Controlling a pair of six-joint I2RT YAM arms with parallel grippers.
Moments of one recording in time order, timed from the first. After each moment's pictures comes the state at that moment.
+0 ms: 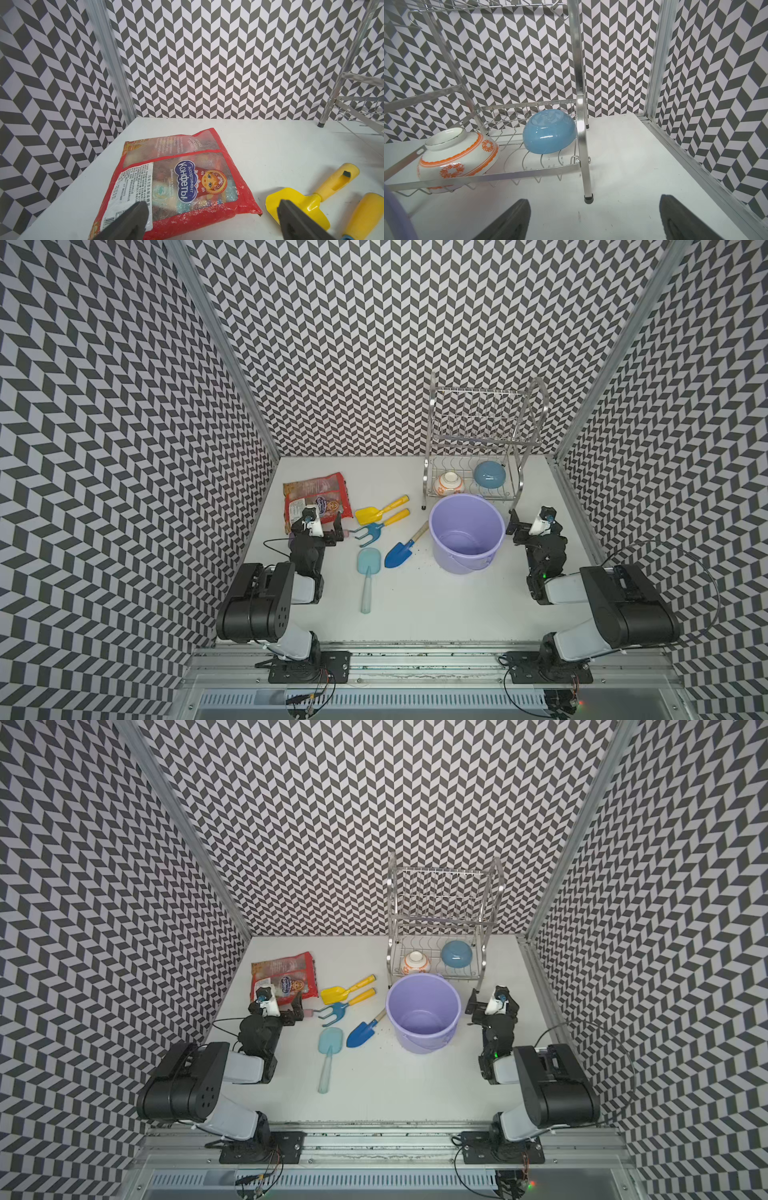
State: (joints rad) left arm 0.01 1.55 0.26 1.21 0.00 0.00; right arm 0.06 1.52 0.25 1.20 0.21 0.07
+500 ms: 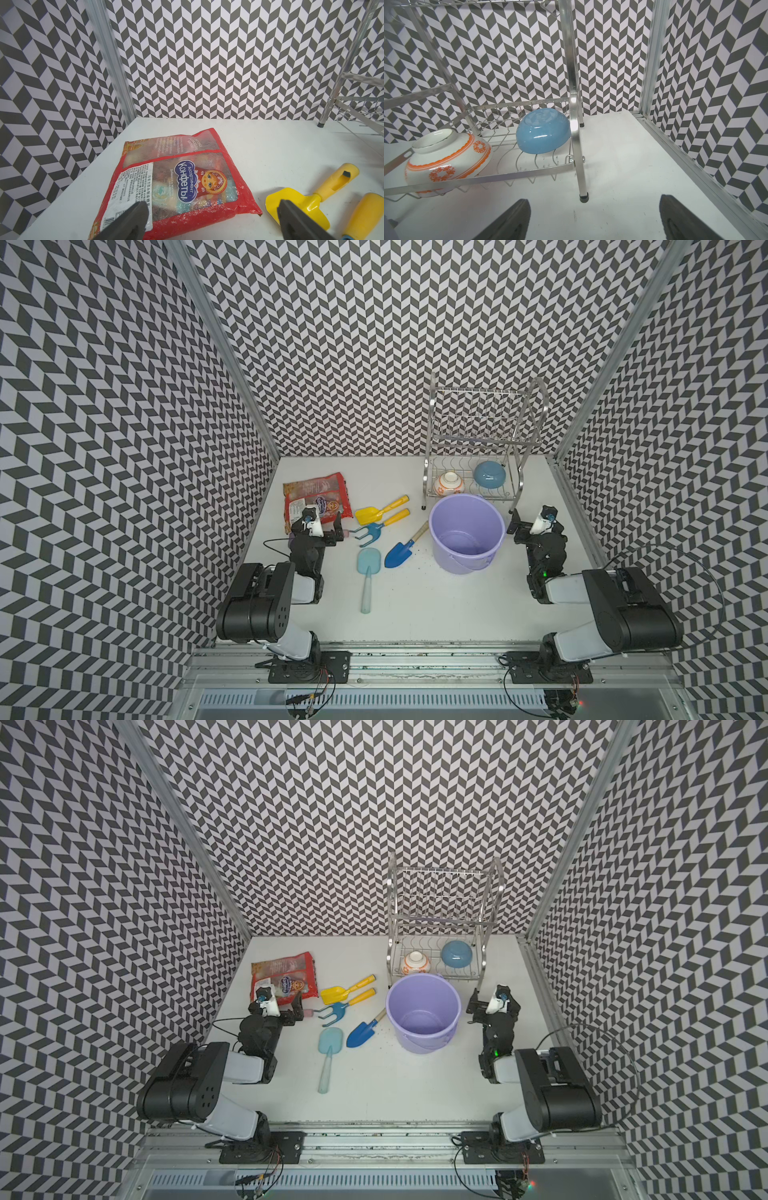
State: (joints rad) left arm 0.01 1.55 0.26 1.21 0.00 0.00; right arm 0.06 1.48 0.27 1.12 0.25 0.08
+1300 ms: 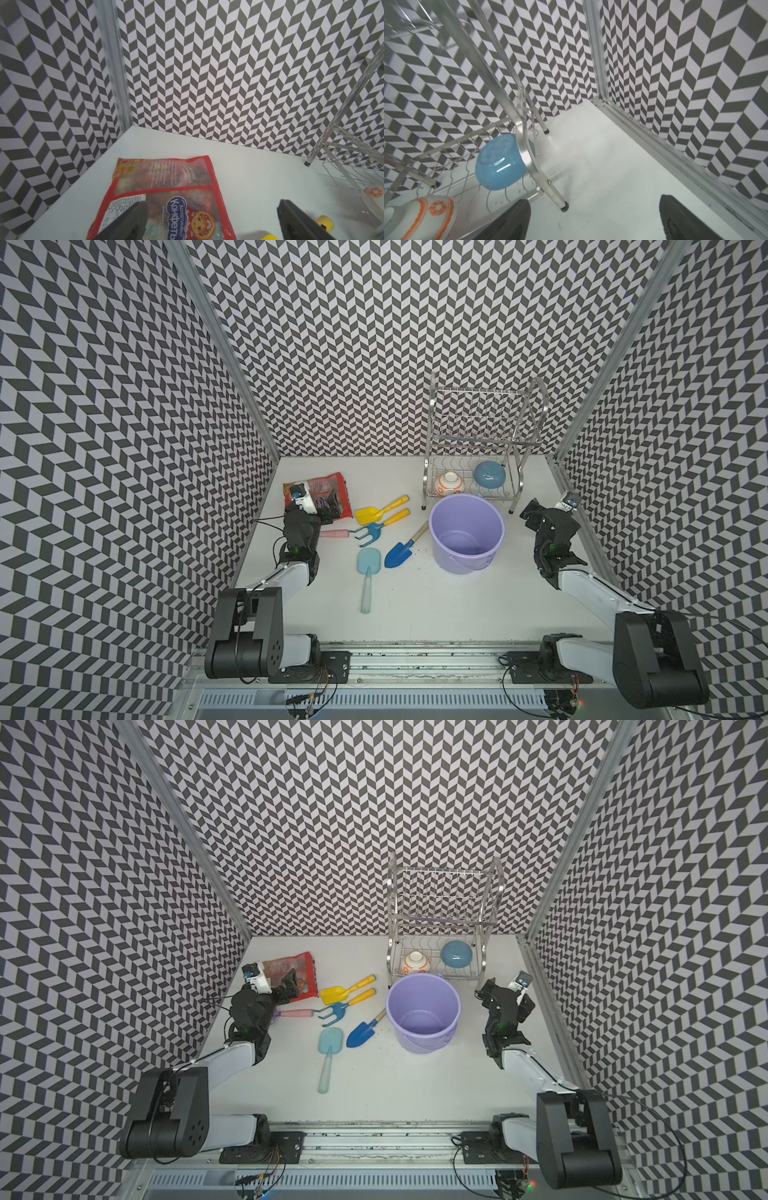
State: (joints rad) left arm -0.01 1.36 0.50 0.75 0.00 -0.18; right arm 0.06 1.22 0.52 0.35 0.50 0.39
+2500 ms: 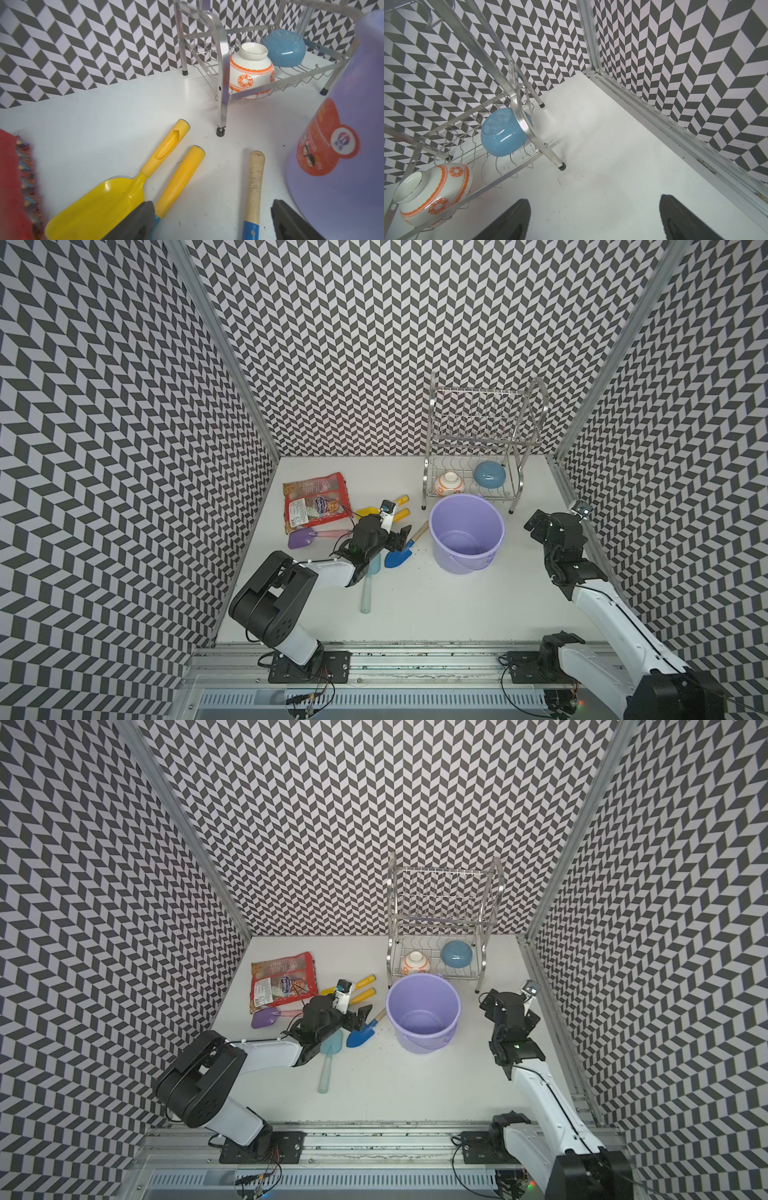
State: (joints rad) left arm -0.57 1.61 0.62 0.59 0.00 -0.02; right arm 0.08 0.97 0.57 -0.09 0.45 0.50
